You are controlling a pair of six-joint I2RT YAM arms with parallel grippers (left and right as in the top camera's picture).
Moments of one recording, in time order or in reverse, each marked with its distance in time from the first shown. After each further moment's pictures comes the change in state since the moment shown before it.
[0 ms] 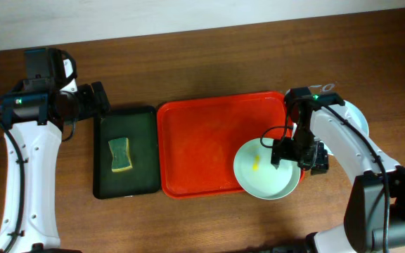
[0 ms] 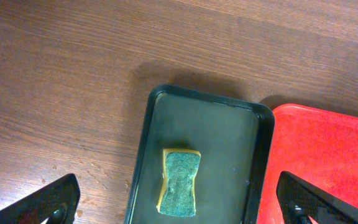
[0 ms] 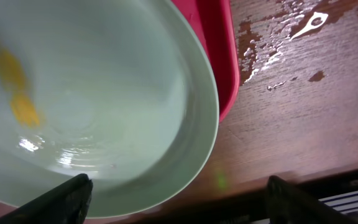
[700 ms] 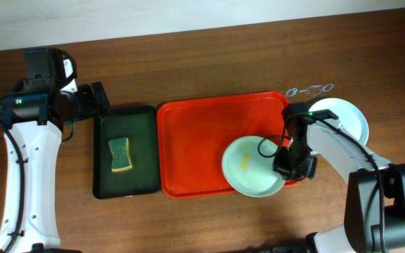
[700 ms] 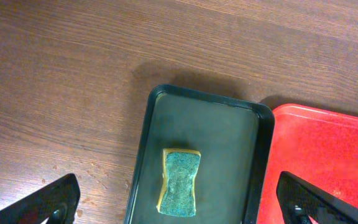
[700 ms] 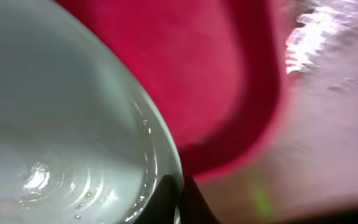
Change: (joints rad) left arm 0.000 0.000 0.000 0.000 0.000 0.000; right arm 0.000 -0.004 -0.184 0.235 -0.105 0.134
